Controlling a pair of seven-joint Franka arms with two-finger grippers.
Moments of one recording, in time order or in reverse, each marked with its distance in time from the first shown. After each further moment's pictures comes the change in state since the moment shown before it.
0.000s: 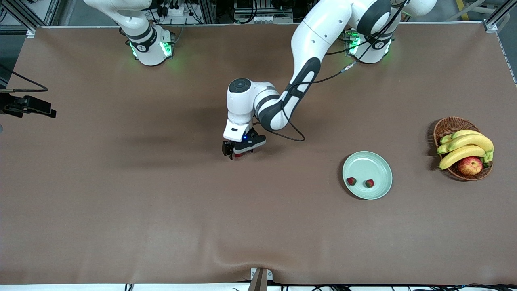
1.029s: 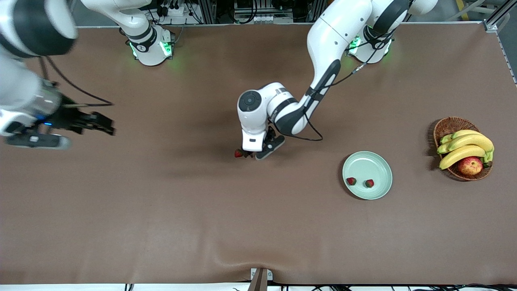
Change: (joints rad) left arm 0.152 -0.098 -0.135 -0.040 -0.184 -0.298 -0.018; right arm 0.134 0.021 0.062 -0.013 0.066 0.149 0.199
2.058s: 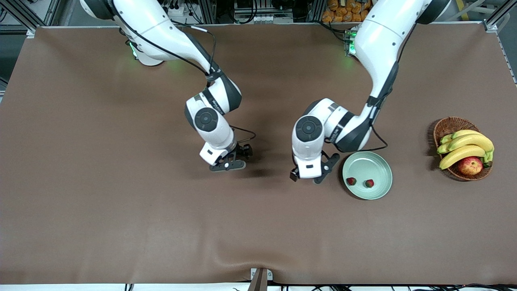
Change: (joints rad) left arm 0.284 -0.146 -0.017 -0.154 0.000 -0.041 0.108; right arm 0.544 0.542 0.015 -0.116 0.095 0.809 0.341
